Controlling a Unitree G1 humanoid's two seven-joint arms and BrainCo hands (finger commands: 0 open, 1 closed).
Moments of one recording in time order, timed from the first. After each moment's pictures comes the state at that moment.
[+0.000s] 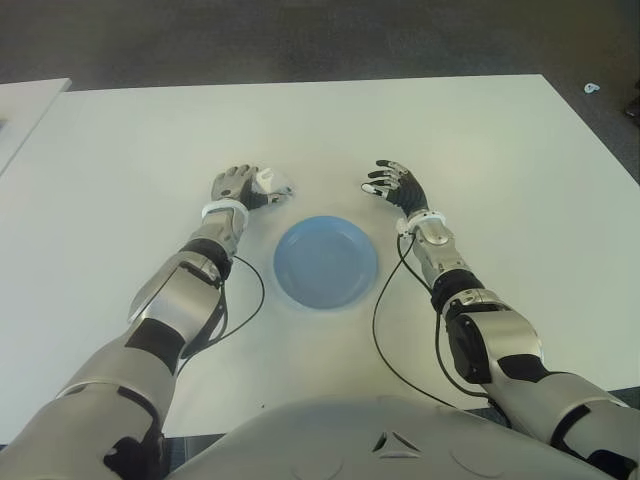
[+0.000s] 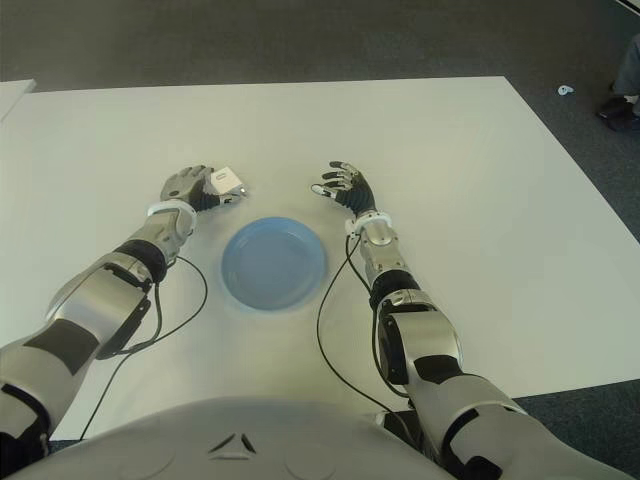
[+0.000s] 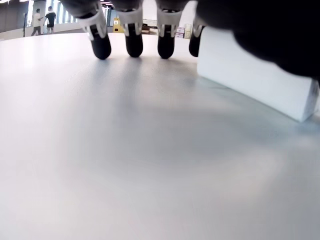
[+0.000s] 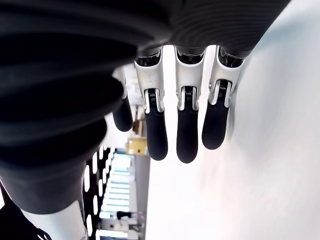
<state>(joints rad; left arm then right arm) -0.76 0.28 -0.50 1.35 0.69 0.01 0.30 -0.61 -0.08 -0.07 1.09 -0.03 -0.37 0.10</state>
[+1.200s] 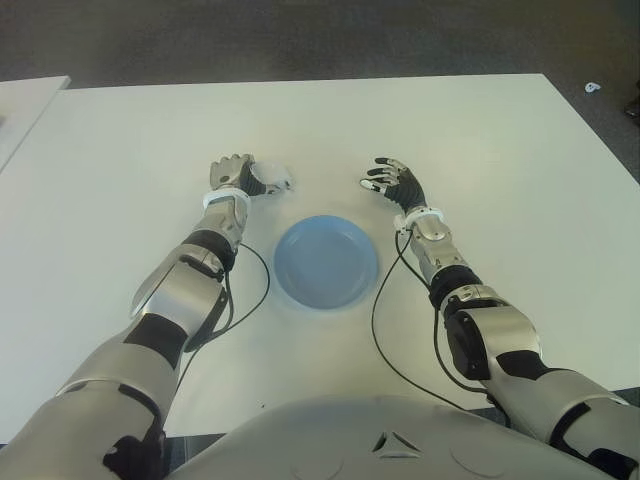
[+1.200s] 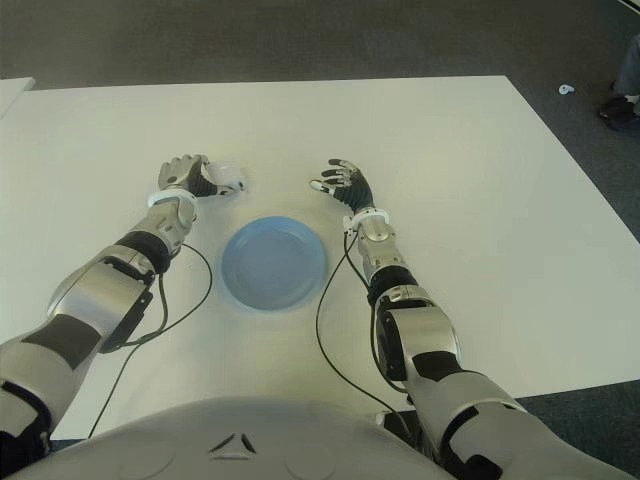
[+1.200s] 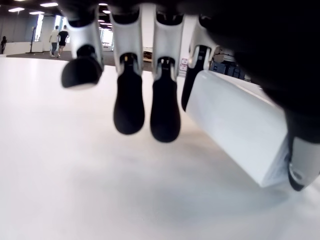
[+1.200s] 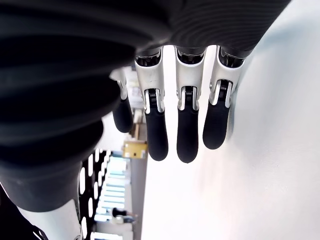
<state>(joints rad) -0.80 0.26 -0.43 1.30 0.64 0.02 0.44 -0.63 -0.08 -0.06 1.10 -0.04 -0.35 0.04</state>
